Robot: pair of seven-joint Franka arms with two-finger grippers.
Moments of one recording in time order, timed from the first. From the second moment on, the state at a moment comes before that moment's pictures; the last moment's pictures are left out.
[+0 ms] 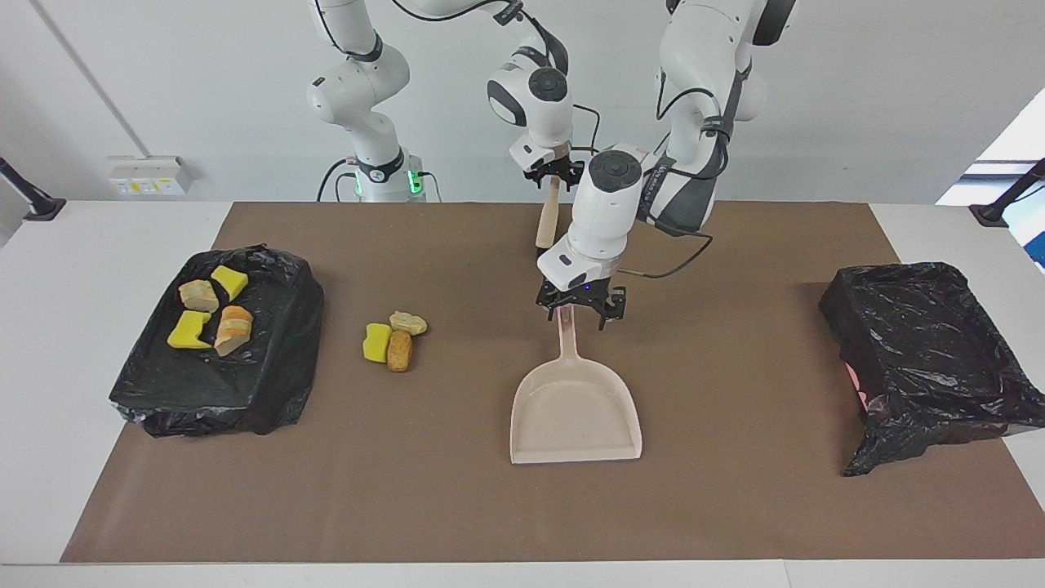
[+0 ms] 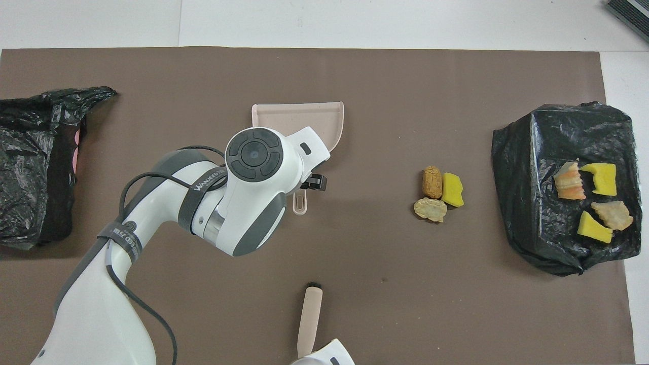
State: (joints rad) left arm -0.50 0.33 -0.12 -1.75 0.02 2.18 -0.37; right arm 0.81 -0.05 0.29 -2.42 0.41 2.30 1.02
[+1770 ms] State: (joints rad) left arm -0.51 0.29 -0.12 -1.75 0.10 2.06 0.03; right arm 0.14 -0.18 0.27 -2.32 -0.10 1.85 0.50
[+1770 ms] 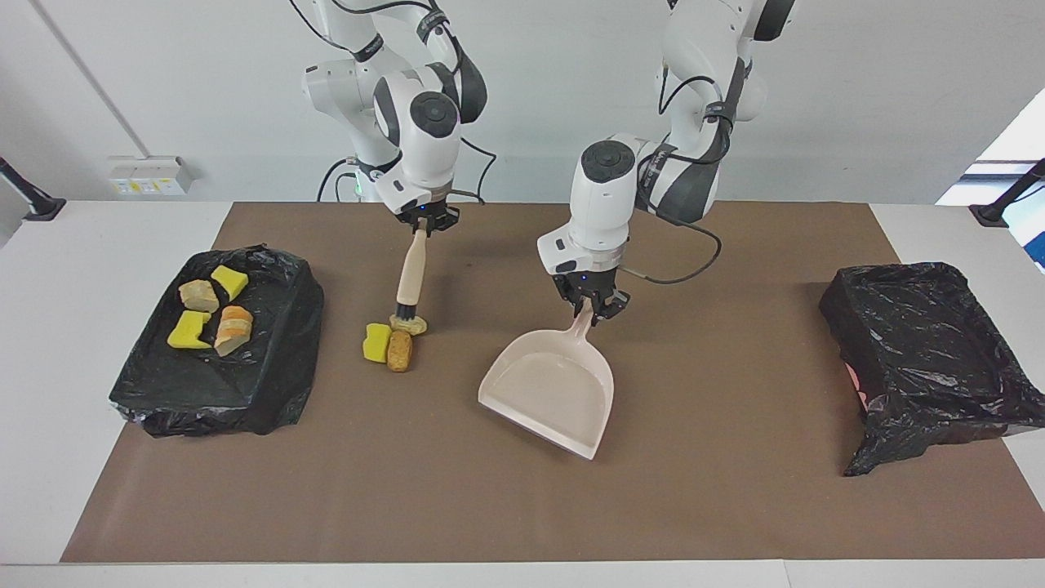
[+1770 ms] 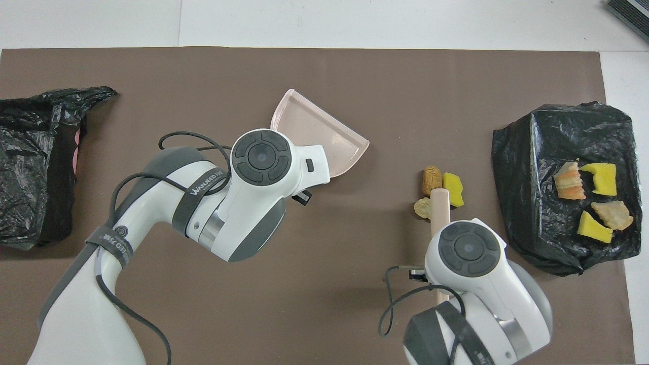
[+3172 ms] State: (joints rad) left arm -0.52 0.24 -0.13 -1.89 0.10 2.02 0.61; right arm 0.10 0.11 0.29 -2.21 -0.13 1.96 0.37
